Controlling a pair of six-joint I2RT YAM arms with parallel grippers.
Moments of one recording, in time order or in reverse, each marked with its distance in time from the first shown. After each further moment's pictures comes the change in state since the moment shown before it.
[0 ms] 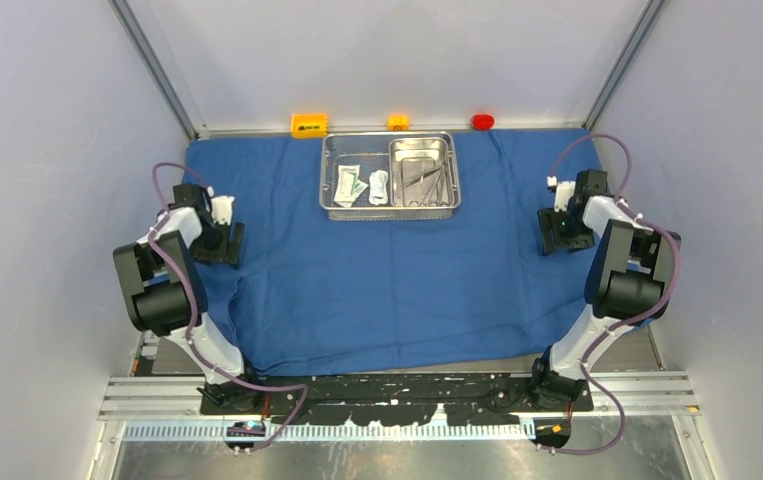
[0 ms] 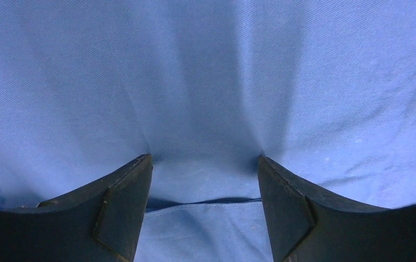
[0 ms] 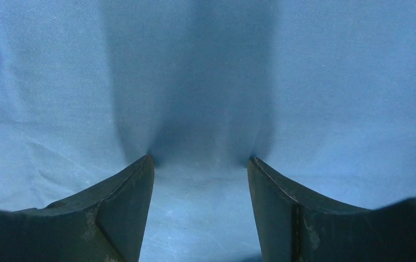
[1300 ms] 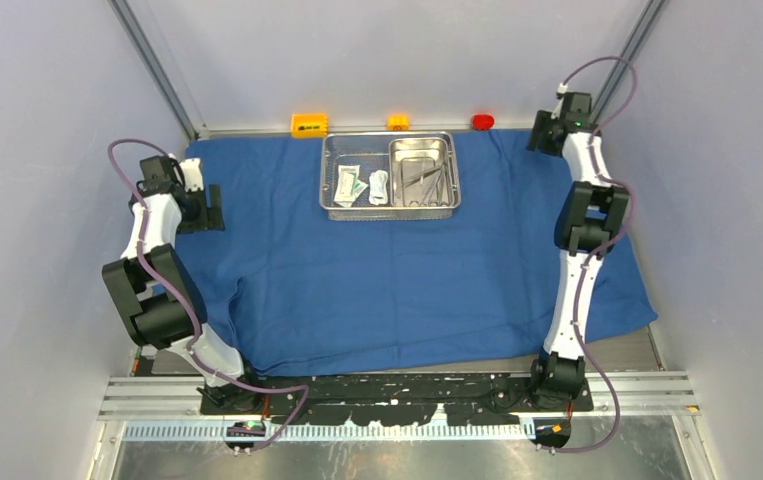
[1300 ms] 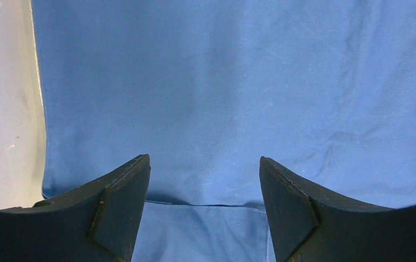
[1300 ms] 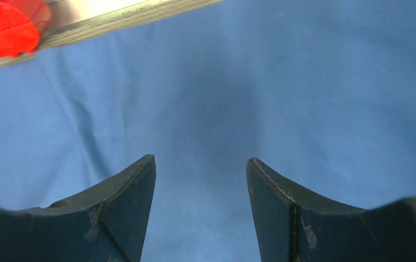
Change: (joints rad) left arm 0.060 -0.101 0.170 -0.018 0.083 -0.173; right arm 0.086 0.662 1.100 0.047 -0.046 0.448
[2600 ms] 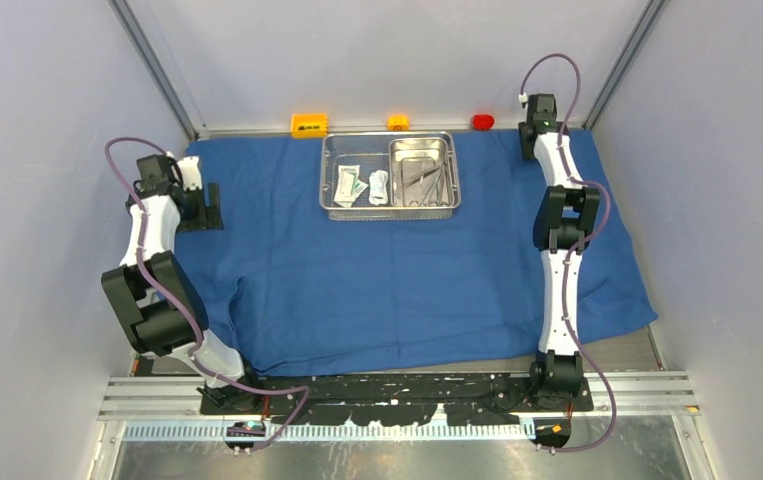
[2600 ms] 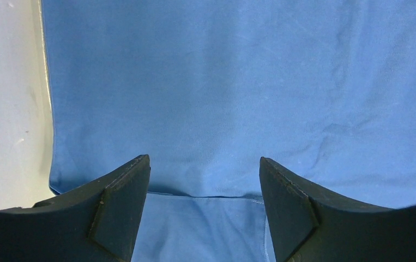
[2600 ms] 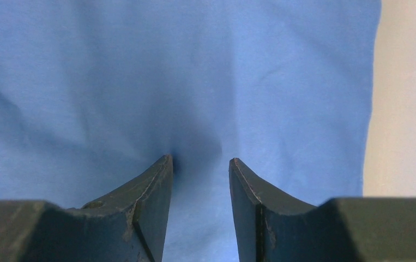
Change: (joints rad) left arm 0.000 -0.043 -0.002 -0.023 0.009 0.005; right arm 0.122 0.247 0.293 -0.137 0.400 -0.319
